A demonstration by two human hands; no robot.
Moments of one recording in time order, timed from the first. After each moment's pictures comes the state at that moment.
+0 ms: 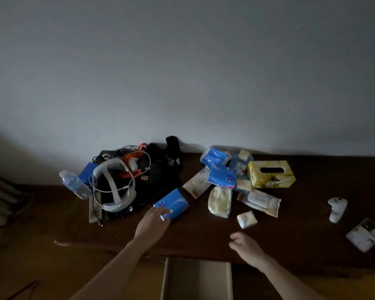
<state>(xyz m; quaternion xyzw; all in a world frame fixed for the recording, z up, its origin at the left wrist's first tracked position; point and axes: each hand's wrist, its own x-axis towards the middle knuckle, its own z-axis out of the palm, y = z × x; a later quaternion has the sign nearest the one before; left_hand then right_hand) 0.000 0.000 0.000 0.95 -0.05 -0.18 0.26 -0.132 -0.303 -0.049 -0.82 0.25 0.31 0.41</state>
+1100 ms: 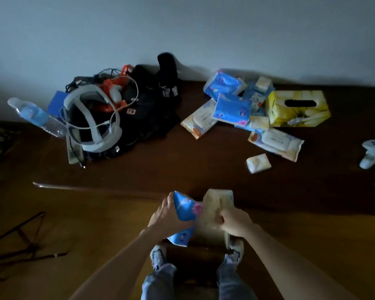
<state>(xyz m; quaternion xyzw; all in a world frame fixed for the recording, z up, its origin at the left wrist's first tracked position) -0.094 -0.013 -0.173 0.90 -0.03 -0.40 0.18 -0.152 -0.255 -0.183 -0.88 0.04 0.44 0.18</state>
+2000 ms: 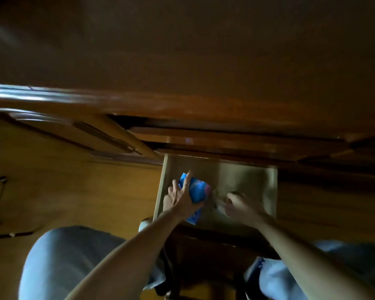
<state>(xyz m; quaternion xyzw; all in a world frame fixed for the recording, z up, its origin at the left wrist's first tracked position) -0.152 0.017 -0.652 0.93 -0.02 -0.35 0.13 -0.205 -0.203 -0.655 -0.88 0.08 0.39 0.25</state>
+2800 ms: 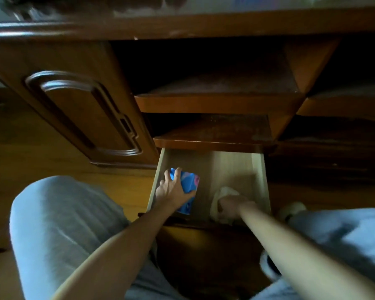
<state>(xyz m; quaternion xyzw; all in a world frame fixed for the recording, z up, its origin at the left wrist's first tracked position) -0.214 0.043 -0.677 0.98 -0.09 -0.15 0.11 -0.277 -0.174 -0.682 -0.91 0.00 0.40 0.14</state>
